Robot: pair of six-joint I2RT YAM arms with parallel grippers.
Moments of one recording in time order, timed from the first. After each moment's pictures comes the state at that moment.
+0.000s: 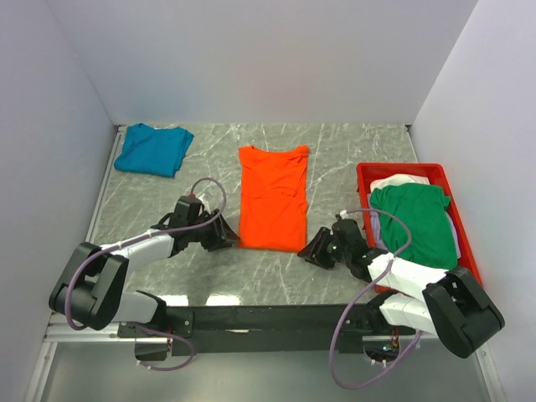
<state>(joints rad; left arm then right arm) -0.39 1.34 0.50 0.02 0.43 -0.83 0.52 1.14 0.26 0.11 -0.22 1.03</state>
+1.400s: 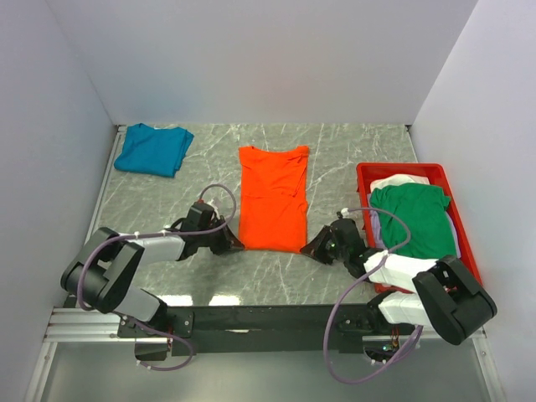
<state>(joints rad) -0.50 1.46 0.47 0.19 0.34 -0.93 0.52 1.23 0.25 0.27 -0.14 1.05</state>
